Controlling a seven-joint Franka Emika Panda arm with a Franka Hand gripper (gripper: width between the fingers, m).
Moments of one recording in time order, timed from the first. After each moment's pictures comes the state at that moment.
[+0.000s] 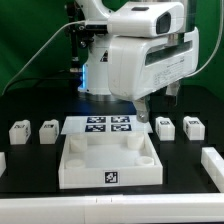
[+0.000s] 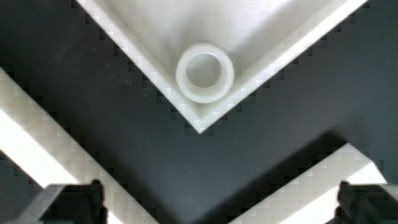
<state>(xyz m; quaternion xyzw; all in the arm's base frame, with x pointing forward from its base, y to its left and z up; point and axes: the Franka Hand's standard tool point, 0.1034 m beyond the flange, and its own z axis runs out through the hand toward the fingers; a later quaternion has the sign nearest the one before) 0.566 0.055 0.113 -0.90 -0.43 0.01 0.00</state>
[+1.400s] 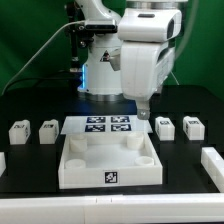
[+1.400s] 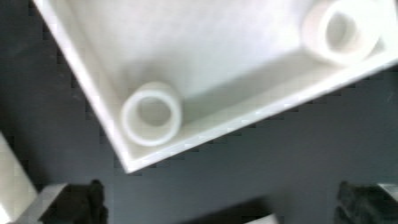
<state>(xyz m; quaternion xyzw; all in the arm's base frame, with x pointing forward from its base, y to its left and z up) 0.506 0.047 0.102 -0.78 -0.63 0.01 -0.01</state>
